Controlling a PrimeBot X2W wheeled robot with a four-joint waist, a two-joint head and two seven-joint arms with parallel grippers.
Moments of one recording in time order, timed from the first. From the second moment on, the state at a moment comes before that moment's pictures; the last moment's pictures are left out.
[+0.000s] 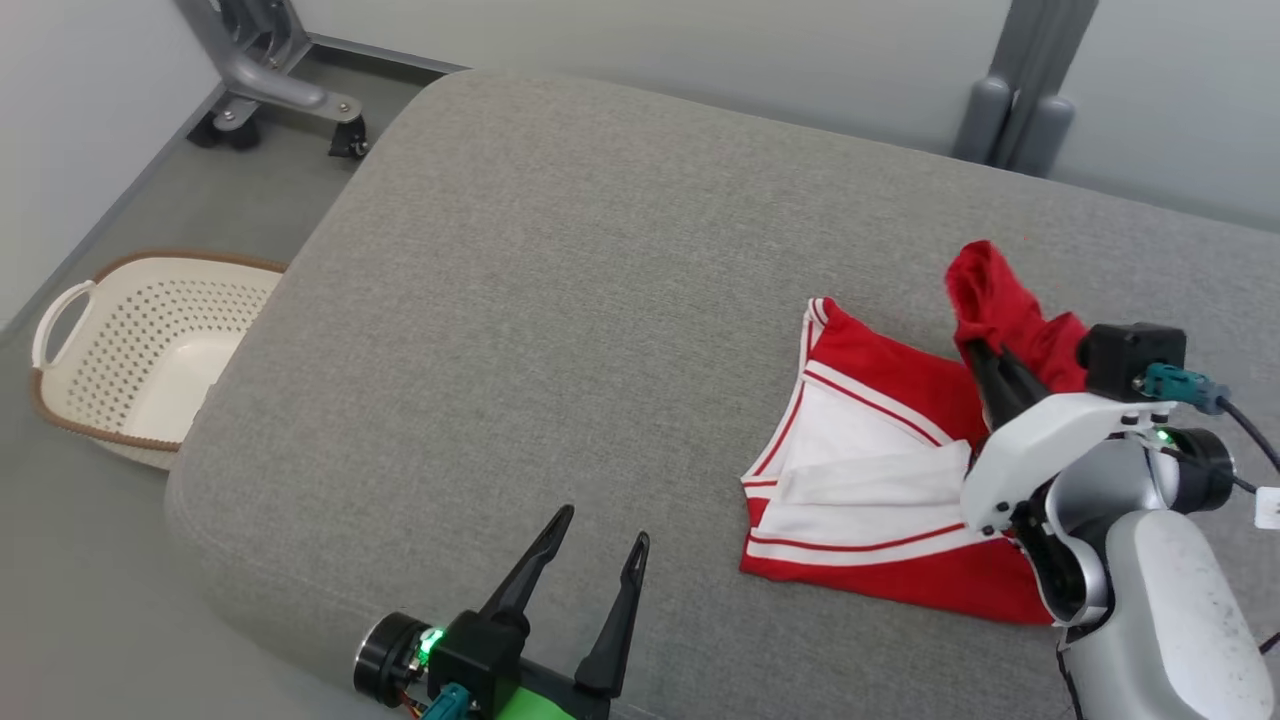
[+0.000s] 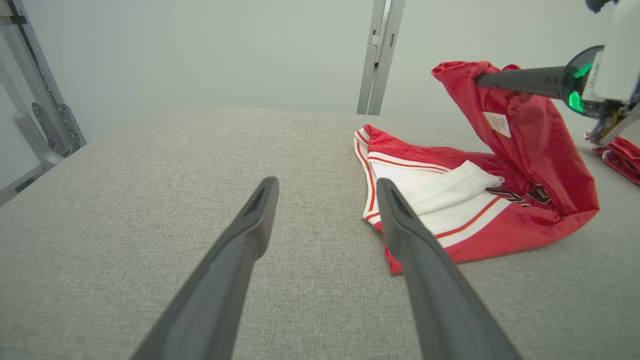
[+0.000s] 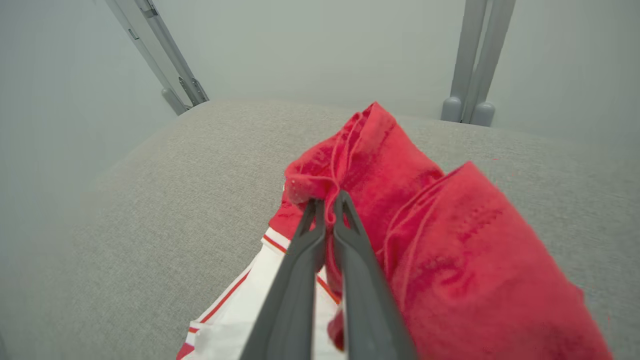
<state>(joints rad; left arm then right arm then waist) 0.00 0.06 -0.46 0.14 -0.19 -0.09 -0.26 -0.26 -0.05 -0.05 0.12 0.20 0.13 0.28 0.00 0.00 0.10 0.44</state>
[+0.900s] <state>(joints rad) -0.01 0.05 -0.44 0.13 -0.18 -0.08 -0.26 -0.26 -0.08 0.05 0.17 0.52 0.13 0.27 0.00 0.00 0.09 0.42</state>
